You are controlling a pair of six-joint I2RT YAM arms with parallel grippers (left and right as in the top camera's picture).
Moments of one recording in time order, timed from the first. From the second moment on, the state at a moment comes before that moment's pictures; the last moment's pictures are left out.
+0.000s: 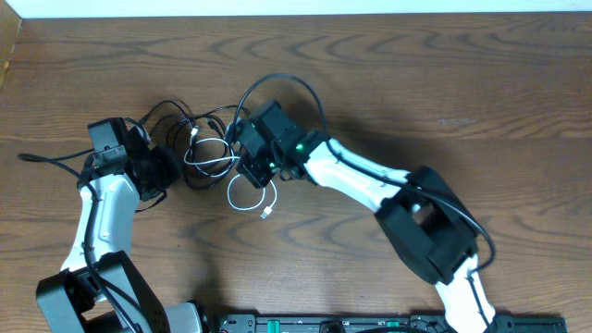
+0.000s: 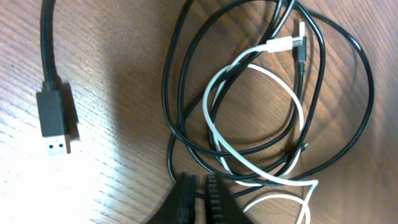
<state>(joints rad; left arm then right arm) 0.35 1.51 0.89 -0.55 0.29 -0.35 0.80 2.15 1.54 -0.26 -0.45 0.05</state>
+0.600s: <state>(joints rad) 0.33 1.76 0.90 -0.33 0.42 -0.42 0.80 2.13 1.54 -0.19 -0.34 0.03</state>
